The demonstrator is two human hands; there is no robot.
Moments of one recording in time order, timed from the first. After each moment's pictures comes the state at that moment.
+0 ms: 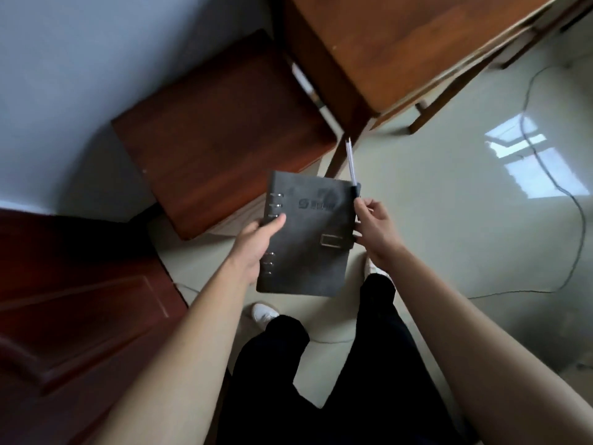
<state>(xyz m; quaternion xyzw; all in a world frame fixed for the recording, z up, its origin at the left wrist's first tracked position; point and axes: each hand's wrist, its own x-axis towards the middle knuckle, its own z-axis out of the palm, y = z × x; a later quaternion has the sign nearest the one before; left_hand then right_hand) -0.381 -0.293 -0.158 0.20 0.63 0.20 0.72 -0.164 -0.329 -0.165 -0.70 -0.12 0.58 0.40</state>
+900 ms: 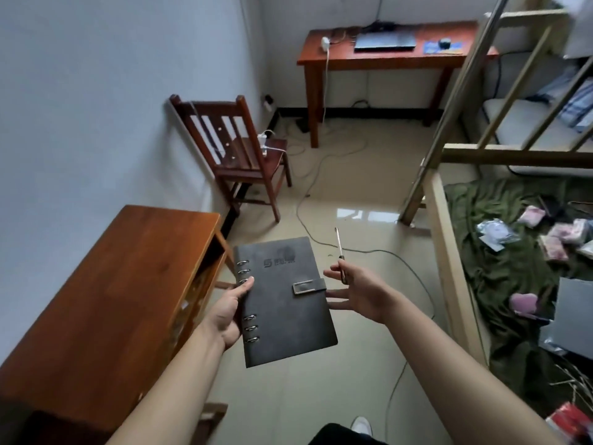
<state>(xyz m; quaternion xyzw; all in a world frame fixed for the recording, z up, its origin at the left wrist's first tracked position) 0.154 -0.284 0.090 0.41 0.44 0.00 0.80 0.322 -0.492 0.070 -0.53 0.06 0.53 0.66</state>
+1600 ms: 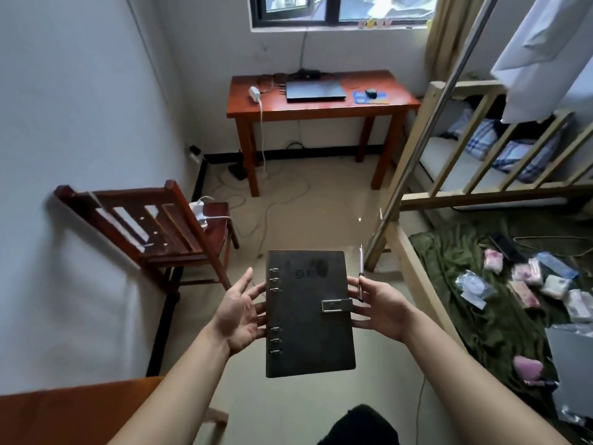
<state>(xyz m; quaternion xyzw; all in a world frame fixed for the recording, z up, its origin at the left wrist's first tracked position) 0.507 -0.081 0.095 0.43 0.29 -0.22 0.83 0.595 -0.366 0.089 -0.57 0.16 0.41 0.69</state>
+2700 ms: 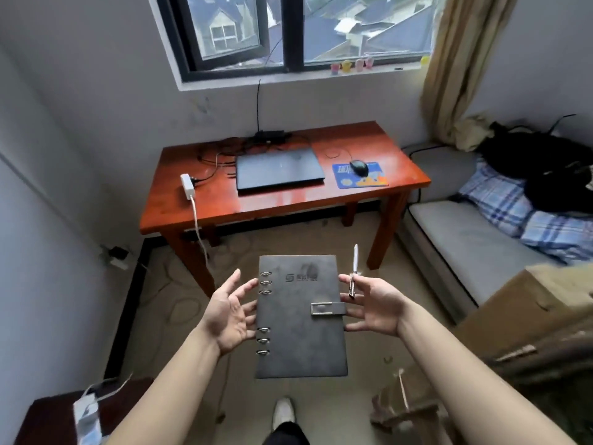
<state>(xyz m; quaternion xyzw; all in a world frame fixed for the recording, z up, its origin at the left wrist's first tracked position) 1.301 -0.003 0.089 0.45 0.28 -0.24 0.81 1.361 -0.309 0.093 -0.52 0.20 0.42 0.72</state>
